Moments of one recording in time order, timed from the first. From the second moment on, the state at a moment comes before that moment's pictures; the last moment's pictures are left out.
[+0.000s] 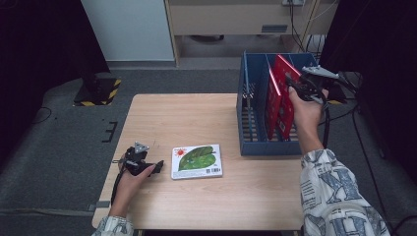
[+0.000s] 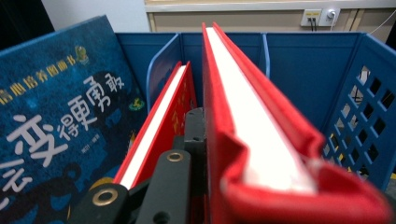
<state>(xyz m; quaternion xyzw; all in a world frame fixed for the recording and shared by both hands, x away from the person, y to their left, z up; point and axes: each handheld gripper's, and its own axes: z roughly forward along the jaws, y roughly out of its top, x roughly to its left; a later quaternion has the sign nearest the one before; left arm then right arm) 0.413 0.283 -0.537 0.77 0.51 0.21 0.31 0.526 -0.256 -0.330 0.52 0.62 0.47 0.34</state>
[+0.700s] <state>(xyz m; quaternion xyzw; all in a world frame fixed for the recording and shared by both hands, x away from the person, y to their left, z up) 0.414 0.283 -0.537 0.78 0.51 0.21 0.31 0.529 -0.254 -0.363 0.53 0.63 0.46 0.33</state>
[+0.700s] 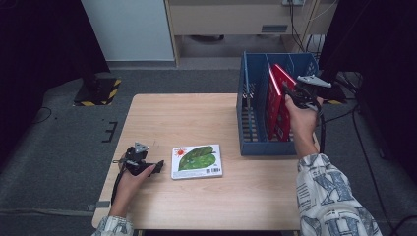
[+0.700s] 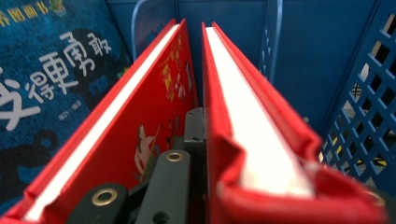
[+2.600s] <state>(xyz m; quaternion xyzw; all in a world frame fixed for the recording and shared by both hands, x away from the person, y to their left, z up) 0.414 0.282 -0.537 0.77 0.51 0.21 0.31 0.490 -0.254 -0.355 0.52 0.67 0.42 0.31</state>
